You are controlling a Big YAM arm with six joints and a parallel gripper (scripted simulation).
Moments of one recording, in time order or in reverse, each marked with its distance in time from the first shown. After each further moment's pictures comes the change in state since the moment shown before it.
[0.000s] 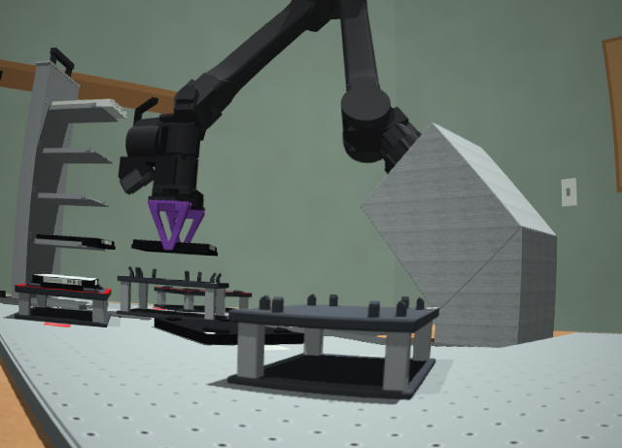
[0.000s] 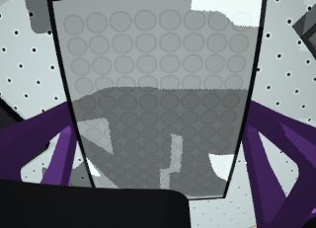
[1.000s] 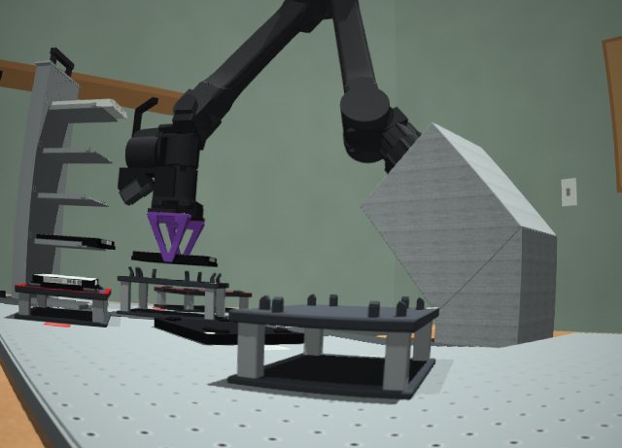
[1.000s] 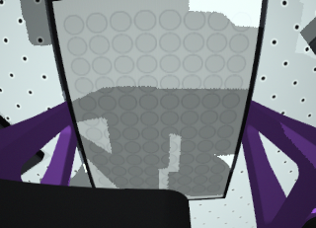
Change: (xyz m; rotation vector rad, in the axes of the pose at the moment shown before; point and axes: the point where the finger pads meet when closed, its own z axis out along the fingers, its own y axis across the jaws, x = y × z) arm 0.000 -0.001 0.018 0.002 0.000 0.003
